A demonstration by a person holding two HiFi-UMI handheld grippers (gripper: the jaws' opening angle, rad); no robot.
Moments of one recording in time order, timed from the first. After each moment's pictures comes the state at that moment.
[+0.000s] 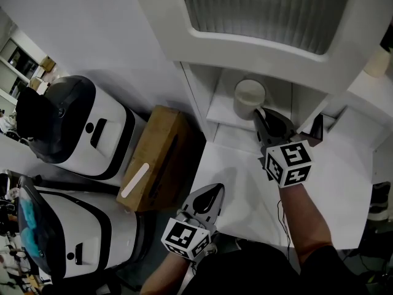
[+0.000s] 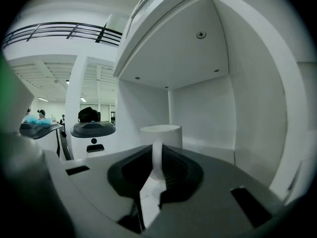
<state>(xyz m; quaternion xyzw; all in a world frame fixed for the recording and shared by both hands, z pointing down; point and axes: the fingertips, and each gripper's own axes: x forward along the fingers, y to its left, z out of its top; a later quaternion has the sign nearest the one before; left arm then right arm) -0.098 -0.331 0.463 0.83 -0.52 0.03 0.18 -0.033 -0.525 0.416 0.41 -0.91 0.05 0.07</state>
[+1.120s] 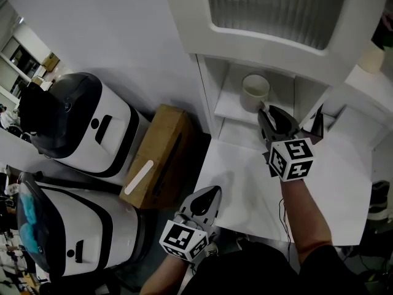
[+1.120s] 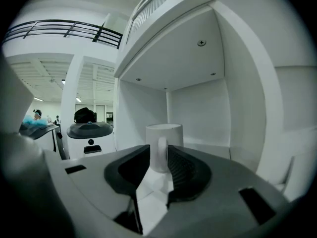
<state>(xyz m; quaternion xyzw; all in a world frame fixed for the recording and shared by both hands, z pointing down) -0.121 -0.294 0.457 0.83 -0.53 0.03 0.18 -0.032 -0.511 0.417 0.43 -0.90 0.06 0.06</state>
